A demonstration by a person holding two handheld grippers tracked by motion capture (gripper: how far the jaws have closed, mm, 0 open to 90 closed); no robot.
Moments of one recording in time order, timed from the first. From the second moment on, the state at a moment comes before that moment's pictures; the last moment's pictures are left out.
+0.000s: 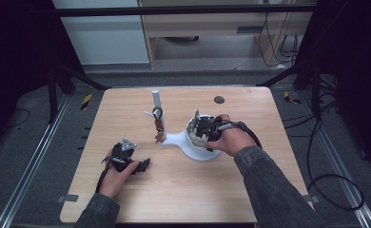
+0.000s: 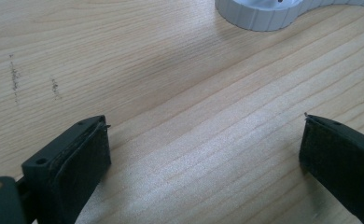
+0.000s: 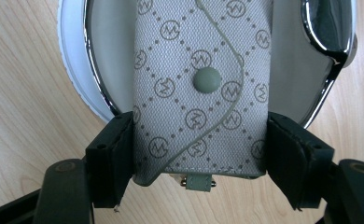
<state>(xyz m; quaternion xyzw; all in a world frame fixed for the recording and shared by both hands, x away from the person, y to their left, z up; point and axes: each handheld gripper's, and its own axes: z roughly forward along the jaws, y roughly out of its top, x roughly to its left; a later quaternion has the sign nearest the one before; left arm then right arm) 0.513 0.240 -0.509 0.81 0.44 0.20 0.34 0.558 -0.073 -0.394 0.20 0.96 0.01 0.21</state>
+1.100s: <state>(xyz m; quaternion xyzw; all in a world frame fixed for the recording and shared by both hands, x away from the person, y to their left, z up) 0.514 0.240 -0.508 0.81 0.44 0.20 0.34 0.566 -0.075 -0.397 0.22 0.96 0.03 0.19</state>
